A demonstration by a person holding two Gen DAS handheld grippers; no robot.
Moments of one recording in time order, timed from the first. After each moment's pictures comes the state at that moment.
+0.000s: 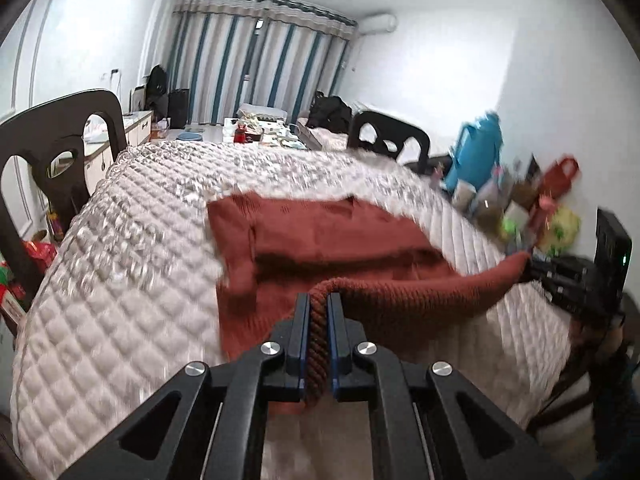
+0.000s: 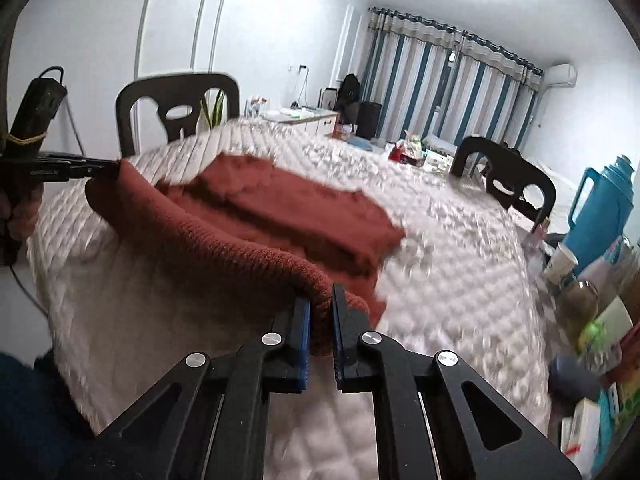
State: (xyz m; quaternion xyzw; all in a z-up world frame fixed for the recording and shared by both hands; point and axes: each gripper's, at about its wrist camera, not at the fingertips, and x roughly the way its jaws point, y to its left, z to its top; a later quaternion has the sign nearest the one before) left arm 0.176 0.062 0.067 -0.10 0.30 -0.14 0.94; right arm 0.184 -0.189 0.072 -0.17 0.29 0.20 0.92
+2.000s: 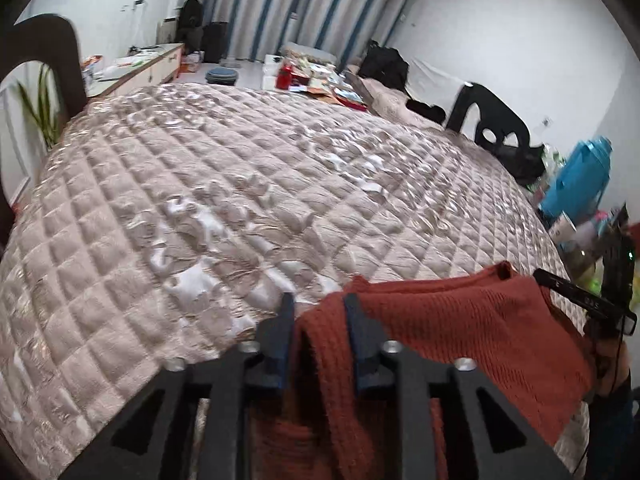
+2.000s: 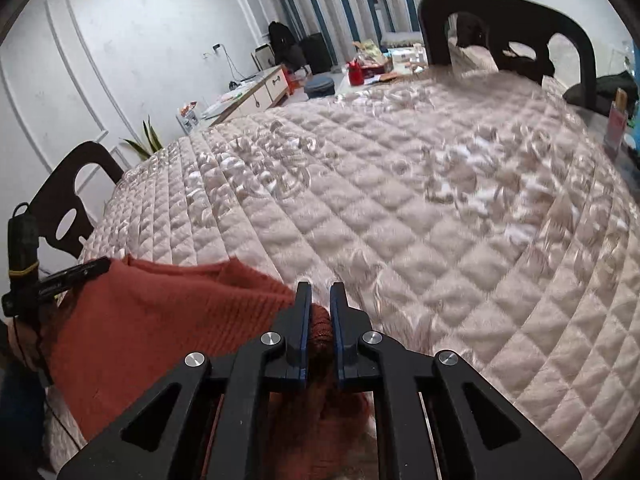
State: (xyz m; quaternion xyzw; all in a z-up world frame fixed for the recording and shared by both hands) left arm 0.450 0.107 -0.003 -0.14 0.42 -0.08 0.89; right arm 0.485 -0.223 -0.009 0.07 0.45 0.16 0.88
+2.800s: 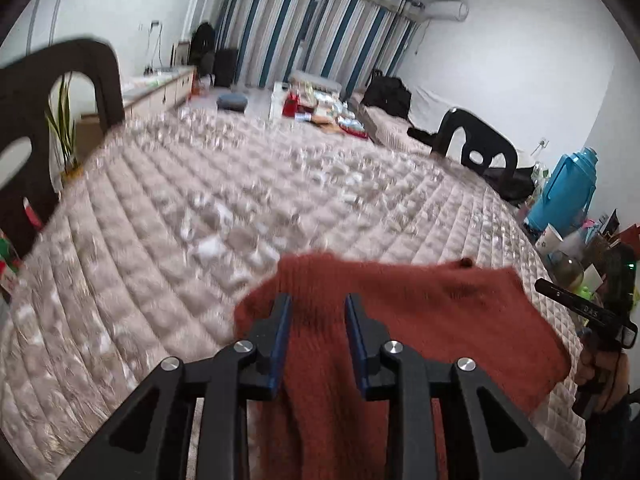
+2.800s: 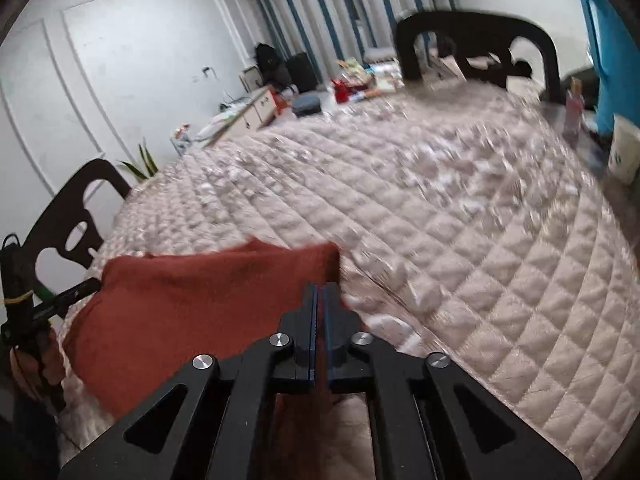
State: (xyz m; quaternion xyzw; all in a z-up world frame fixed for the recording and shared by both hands) left arm 0.387 0.092 0.029 -0.14 0.36 -0.06 0.92; right arm 0.425 -0.232 0.022 0.08 0.41 0.14 0.90
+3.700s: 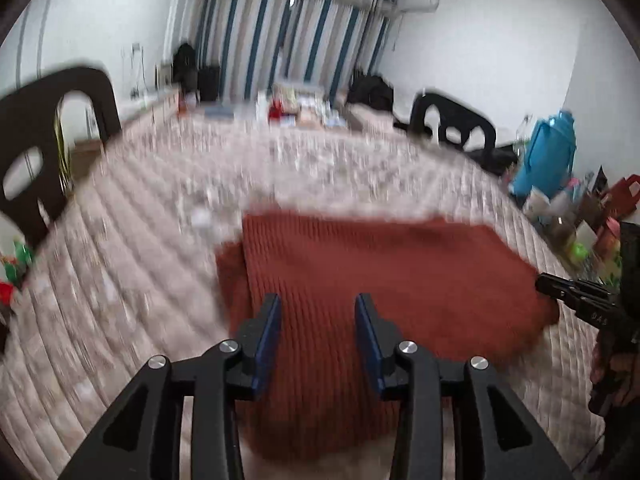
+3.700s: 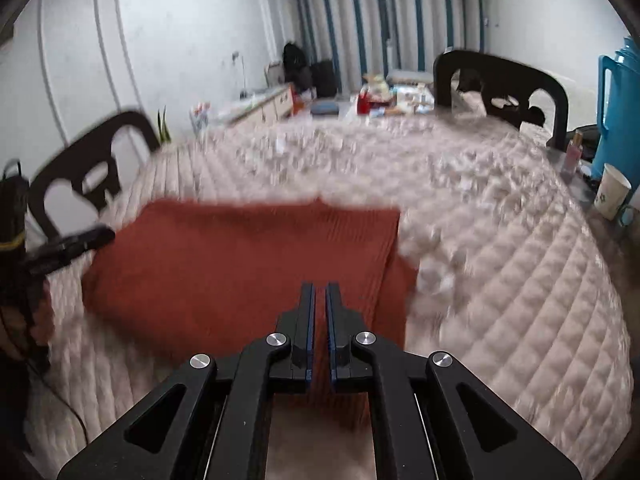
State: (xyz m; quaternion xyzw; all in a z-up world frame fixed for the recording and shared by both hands) left arm 0.329 0.068 0.014 -0.10 0.37 -0.08 0.92; right arm 0.348 -0.183 0.020 -0.02 0.41 0.14 0.90
